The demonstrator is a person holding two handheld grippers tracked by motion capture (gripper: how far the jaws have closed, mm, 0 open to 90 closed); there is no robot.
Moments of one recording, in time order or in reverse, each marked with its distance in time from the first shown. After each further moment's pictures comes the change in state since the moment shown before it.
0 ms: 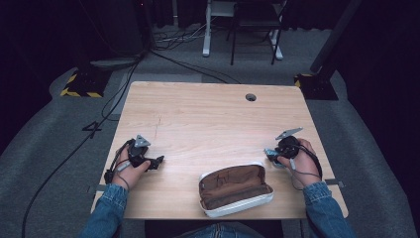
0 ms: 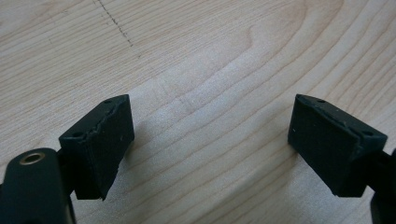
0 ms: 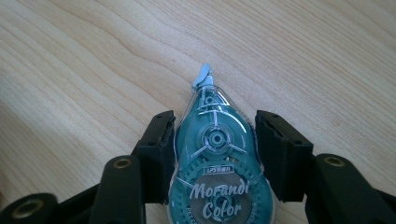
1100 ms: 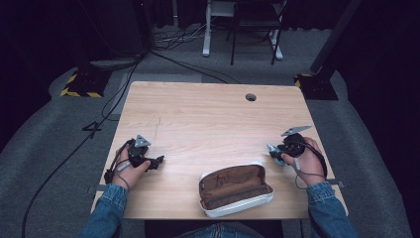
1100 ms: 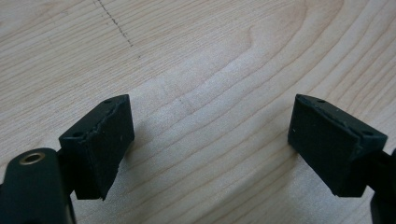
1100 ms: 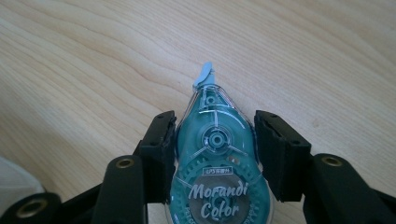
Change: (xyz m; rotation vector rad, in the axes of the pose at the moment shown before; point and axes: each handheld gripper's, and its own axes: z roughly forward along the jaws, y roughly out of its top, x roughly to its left) left arm 0.000 0.000 0.000 0.000 -0.001 0.000; right arm 0.001 0.003 -0.025 -0.070 0.009 0.071
